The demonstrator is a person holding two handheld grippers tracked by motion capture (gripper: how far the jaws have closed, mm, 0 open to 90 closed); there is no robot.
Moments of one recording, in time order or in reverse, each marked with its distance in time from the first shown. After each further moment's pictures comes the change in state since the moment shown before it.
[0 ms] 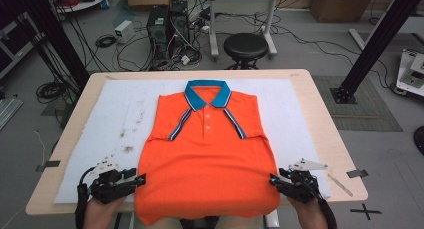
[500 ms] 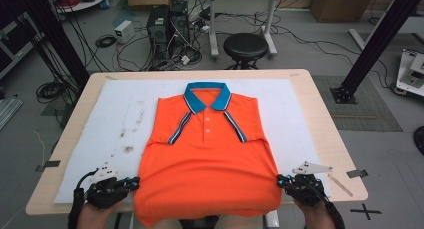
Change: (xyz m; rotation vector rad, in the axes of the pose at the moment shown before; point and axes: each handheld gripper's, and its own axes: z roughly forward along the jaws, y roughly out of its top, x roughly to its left) left arm -0.003 -0.008 -0.018 0.050 -0.017 0.096; right arm -0.004 -0.005 -0.016 0.030 0.037 -0.048
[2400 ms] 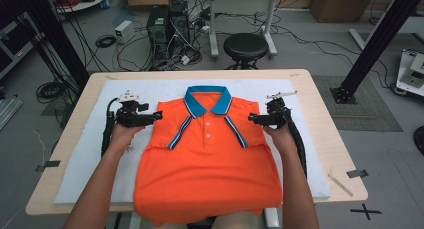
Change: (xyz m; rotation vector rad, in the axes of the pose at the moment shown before) left arm 0.093 0.162 0.112 -0.175 0.009 0.040; right arm -0.062 0.175 0.108 -0.068 -0.054 0.074
